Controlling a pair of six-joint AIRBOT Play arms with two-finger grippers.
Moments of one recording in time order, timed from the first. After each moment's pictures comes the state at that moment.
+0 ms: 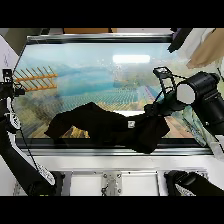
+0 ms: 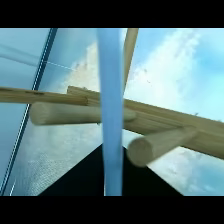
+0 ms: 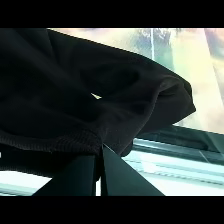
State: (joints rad) left arm 0.49 -2.23 2.00 2.04 -0.72 -1.59; right arm 0.47 -1.11 1.35 -1.61 1.58 1.87
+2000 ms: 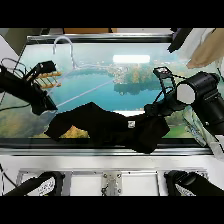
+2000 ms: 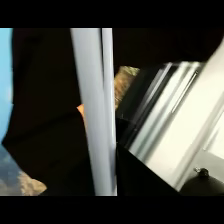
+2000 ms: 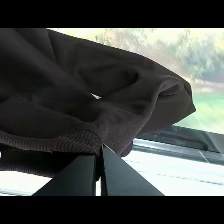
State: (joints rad) left arm 0.07 -1.20 1.44 1.15 -1.82 -0.54; right arm 0.47 -1.11 1.35 -1.61 1.58 1.87
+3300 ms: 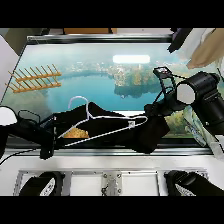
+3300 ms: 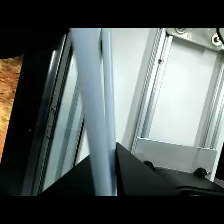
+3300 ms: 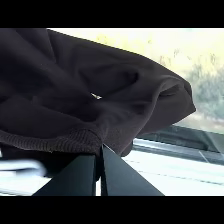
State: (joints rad) left arm -0.02 -0.83 0.86 1.10 -1.78 -0.35; right arm 0.47 -1.11 1.35 -1.61 1.58 1.87
